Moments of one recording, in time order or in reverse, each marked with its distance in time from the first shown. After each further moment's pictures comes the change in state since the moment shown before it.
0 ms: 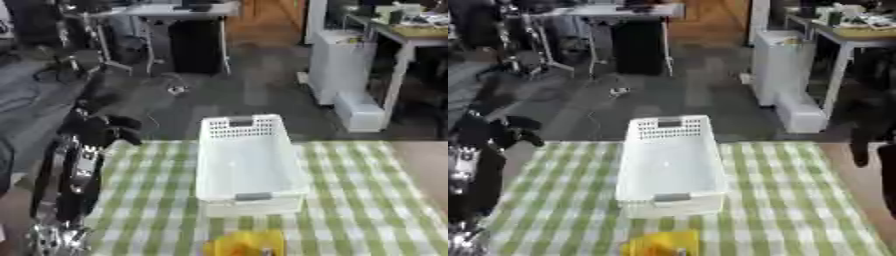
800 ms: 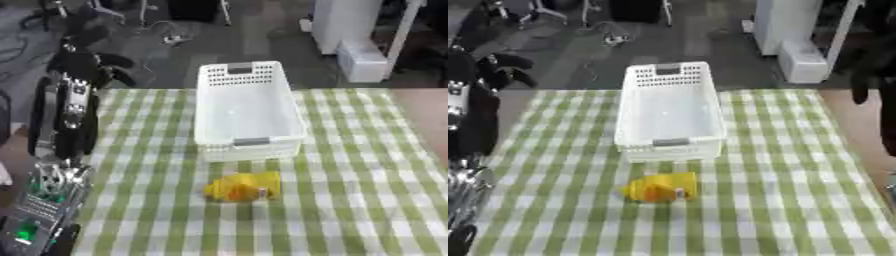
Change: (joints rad) left arm 0.000 0.000 0.000 0.000 0.006 0.000 0.000; right arm 0.000 -0.007 0.000 0.000 0.017 0.042 0.017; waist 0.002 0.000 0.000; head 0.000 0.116
